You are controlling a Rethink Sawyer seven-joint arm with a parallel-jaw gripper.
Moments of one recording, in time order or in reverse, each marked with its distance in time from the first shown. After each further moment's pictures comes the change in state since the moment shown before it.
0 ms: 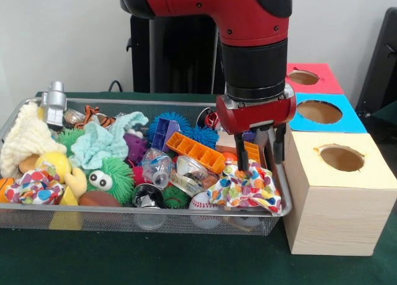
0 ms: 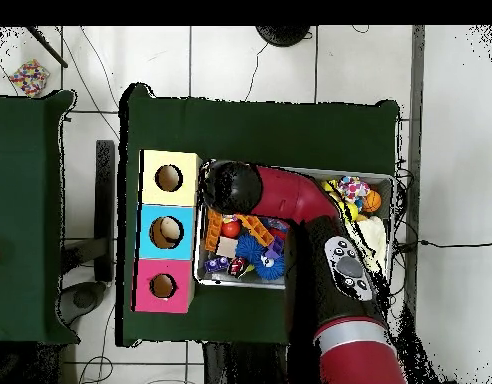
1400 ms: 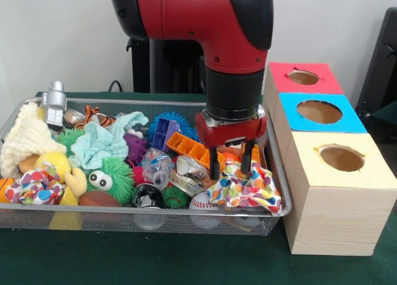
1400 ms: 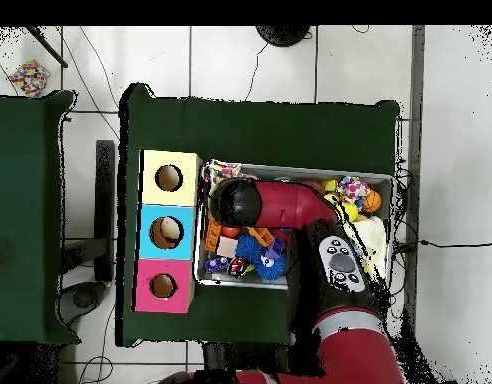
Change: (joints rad) arm 0.003 0.069 -0.043 -0.007 -0.176 -0.040 0.000
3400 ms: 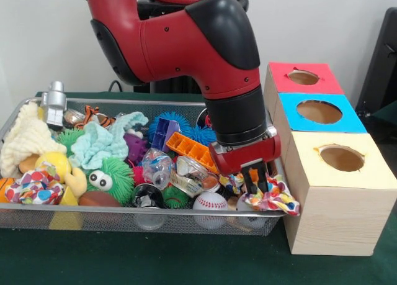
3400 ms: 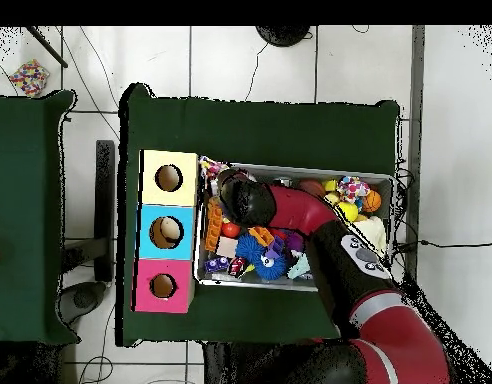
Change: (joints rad) arm -0.214 0.087 0.284 0.081 0.021 -0.197 0.000
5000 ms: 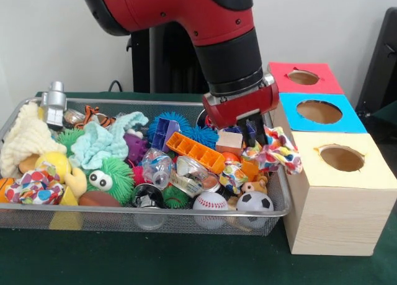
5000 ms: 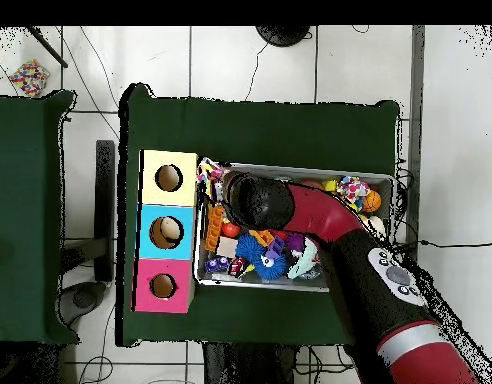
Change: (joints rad) arm -0.067 -0.177 0.057 0.110 0.070 0.164 0.000
